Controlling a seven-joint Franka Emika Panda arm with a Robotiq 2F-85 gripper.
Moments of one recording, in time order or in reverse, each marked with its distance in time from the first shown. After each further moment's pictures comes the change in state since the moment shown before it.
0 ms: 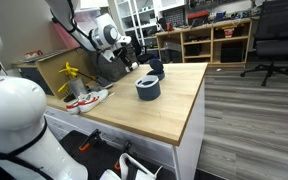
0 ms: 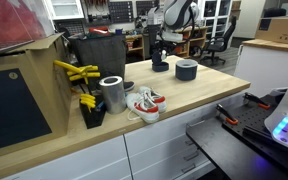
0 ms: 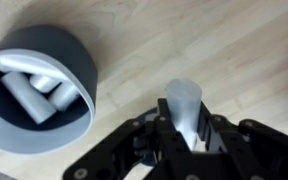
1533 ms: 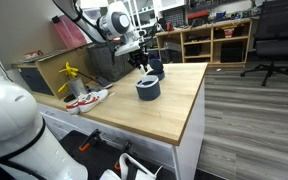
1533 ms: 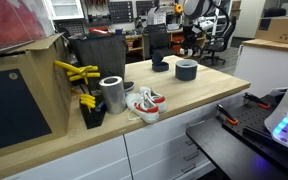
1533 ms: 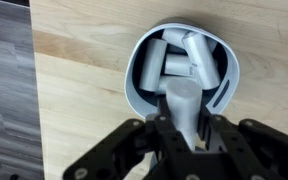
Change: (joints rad) arm -0.244 -0.135 0.042 -0.087 -0.082 -0.239 -0.896
